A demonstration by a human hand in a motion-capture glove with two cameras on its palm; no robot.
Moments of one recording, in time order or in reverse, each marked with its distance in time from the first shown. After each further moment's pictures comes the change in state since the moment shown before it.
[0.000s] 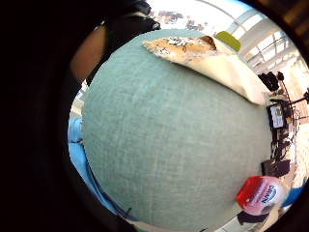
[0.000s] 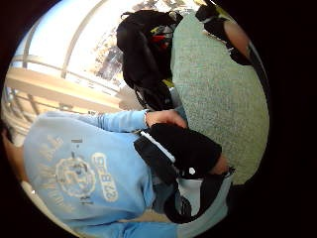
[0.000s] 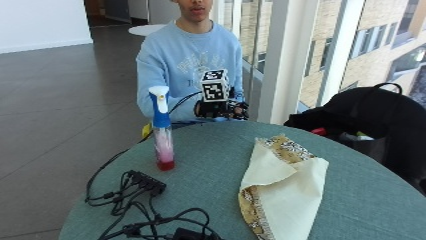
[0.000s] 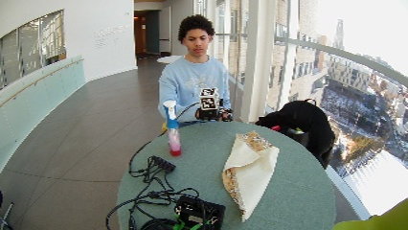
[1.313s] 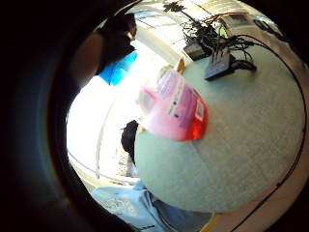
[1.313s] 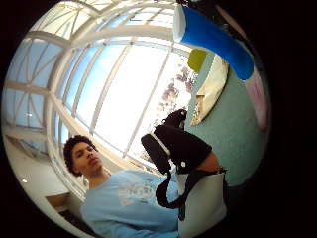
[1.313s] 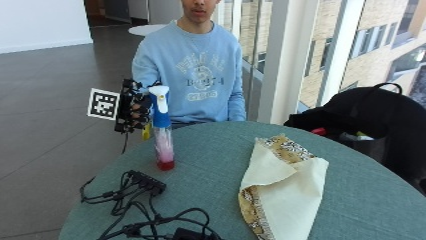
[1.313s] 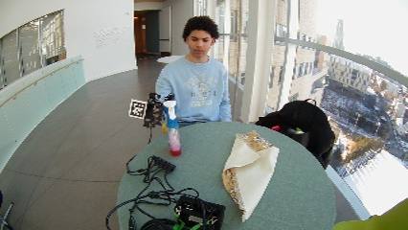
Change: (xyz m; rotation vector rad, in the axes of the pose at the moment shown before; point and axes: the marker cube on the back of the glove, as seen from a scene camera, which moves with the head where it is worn) arm 0.174 0.208 -0.129 0.909 -0.676 0.703
